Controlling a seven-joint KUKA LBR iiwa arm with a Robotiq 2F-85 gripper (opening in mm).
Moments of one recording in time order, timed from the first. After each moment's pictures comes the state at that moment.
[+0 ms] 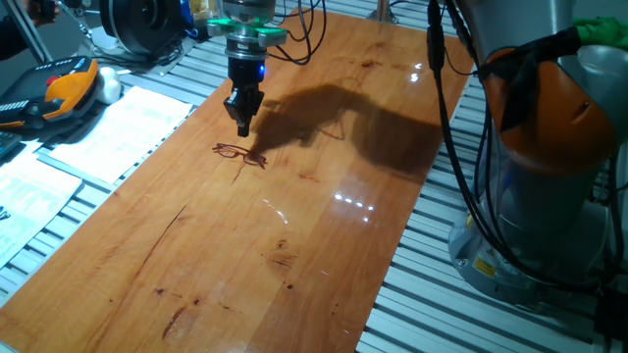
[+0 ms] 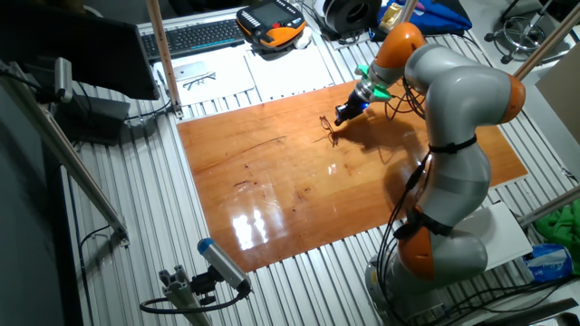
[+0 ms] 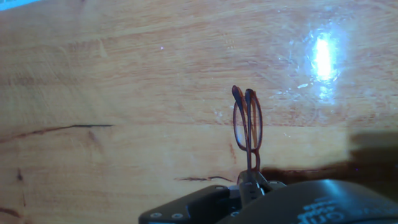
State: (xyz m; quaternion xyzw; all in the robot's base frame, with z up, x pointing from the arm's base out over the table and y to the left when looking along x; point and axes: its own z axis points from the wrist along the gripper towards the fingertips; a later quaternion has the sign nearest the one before) arm 0.587 -0.020 0.070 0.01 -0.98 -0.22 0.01
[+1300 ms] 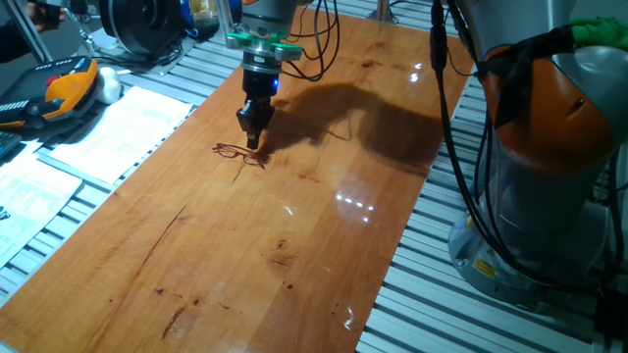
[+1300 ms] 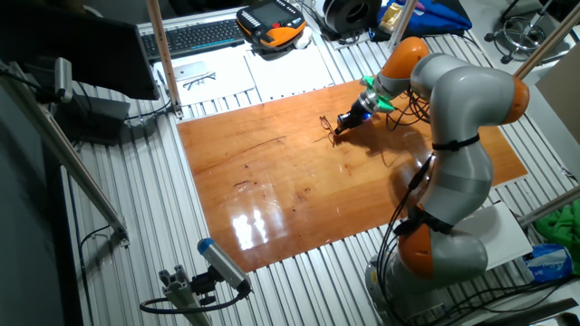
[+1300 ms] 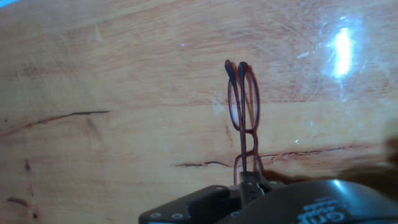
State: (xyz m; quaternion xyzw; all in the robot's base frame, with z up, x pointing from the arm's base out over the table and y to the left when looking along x) arm 0.564 -0.018 0.045 0.00 -0.97 -0.26 0.01
